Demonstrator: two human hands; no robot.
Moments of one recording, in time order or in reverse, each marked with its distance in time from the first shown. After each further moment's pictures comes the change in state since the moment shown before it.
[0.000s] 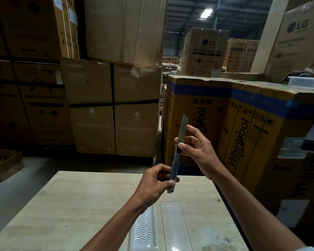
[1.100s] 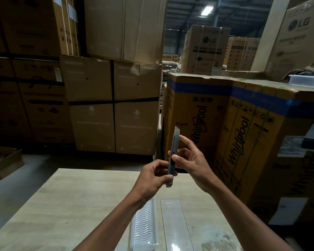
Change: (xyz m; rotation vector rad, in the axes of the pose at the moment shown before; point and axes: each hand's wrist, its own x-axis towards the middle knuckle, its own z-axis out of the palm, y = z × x) left_hand 0.005 -0.006 -0.008 -0.087 0.000 -0.005; right_hand -0.022 0.027 0.024 -0.018 -0.058 0.080
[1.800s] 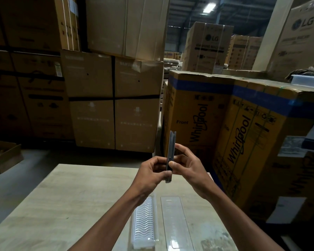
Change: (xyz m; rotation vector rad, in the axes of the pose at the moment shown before) left_hand 0.000 -0.009 -0.011 -0.117 0.045 -0.003; right_hand -0.015 0.012 0.018 -0.015 -0.032 0.064
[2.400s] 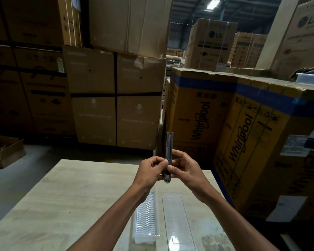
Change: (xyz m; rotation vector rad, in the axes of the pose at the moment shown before) left_hand 0.002 -0.011 -0.001 -0.073 0.119 -0.072; right_hand -0.006 0.017 0.016 -0.047 -0.004 0.061
